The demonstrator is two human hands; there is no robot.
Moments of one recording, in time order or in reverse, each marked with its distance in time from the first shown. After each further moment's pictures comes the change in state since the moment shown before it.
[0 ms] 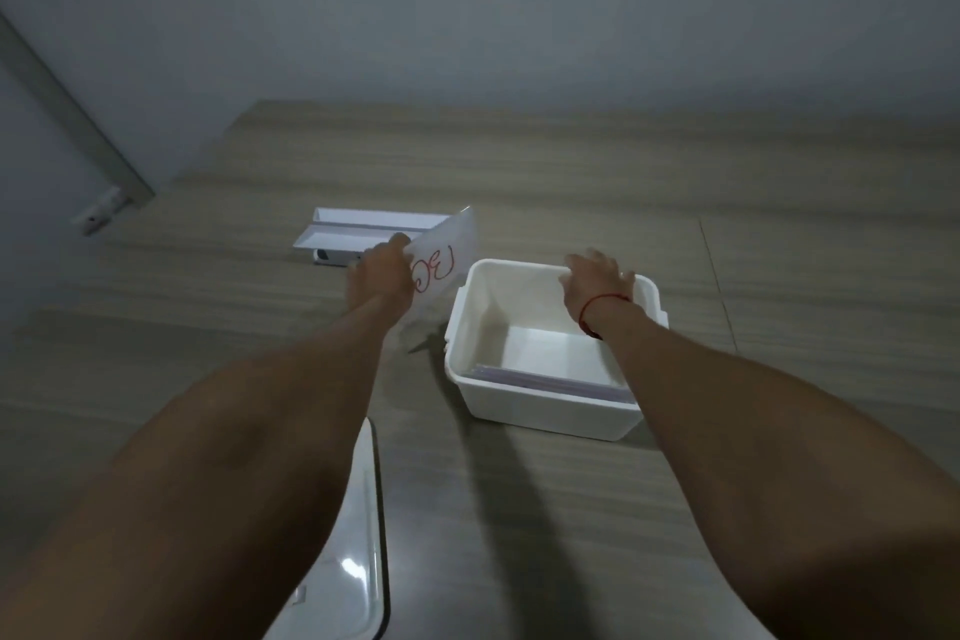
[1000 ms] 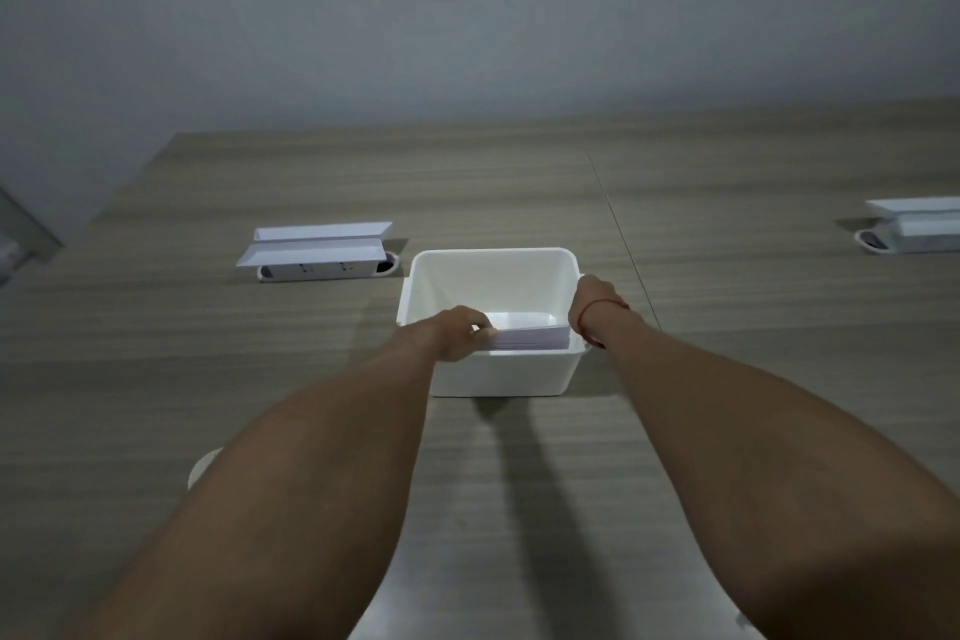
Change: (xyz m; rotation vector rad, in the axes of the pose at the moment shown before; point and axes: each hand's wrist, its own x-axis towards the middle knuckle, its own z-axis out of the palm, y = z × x) left_hand -0.092 0.080 0.020 -0.106 -0.770 0.456; right_hand -0.103 0.050 -0.031 0.213 -0.084 0.352
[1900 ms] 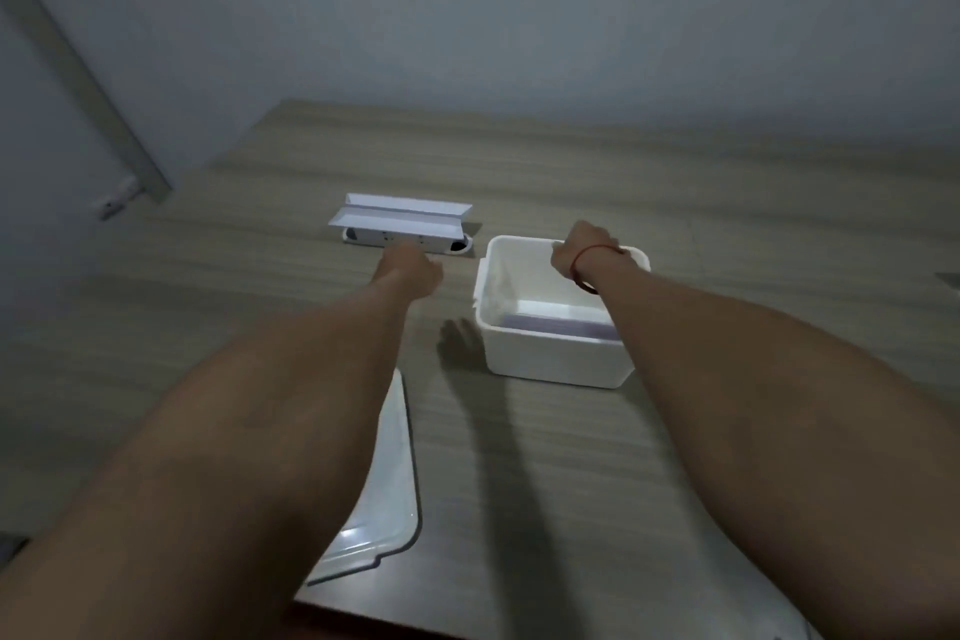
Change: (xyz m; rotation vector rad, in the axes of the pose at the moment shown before) left_hand -0.066 -0.084 -0.062 -0.251 0.582 -0.547; right_hand -0.033 -0.114 -0.014 -0.065 0.005 -0.182
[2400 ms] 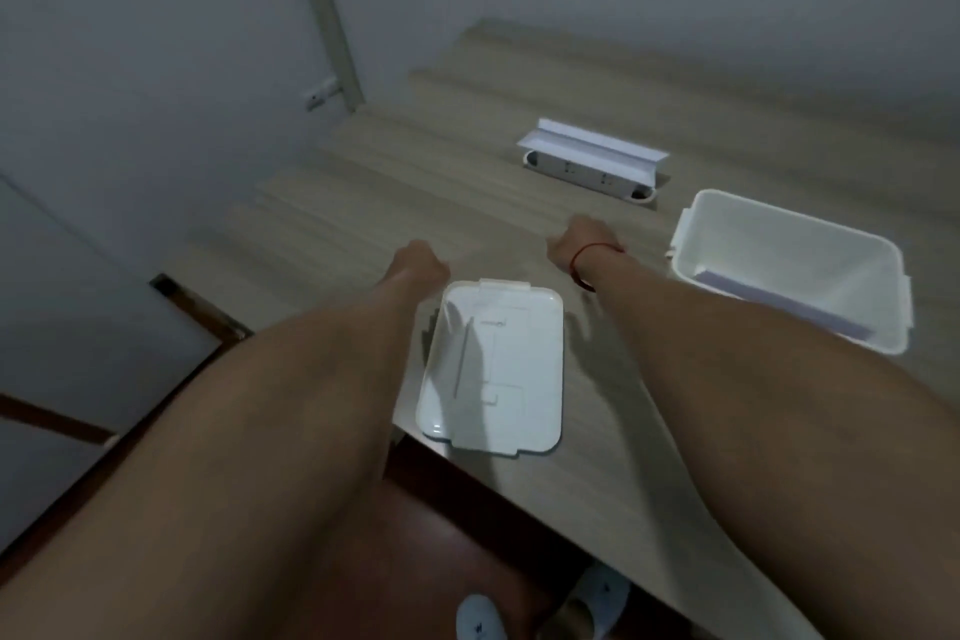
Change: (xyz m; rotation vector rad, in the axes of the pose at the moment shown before) left_hand -0.071 -0.224 -0.049 -0.019 0.027 -0.359; right_hand -0.086 -0.146 0.149 -0.036 -0.206 -0.345
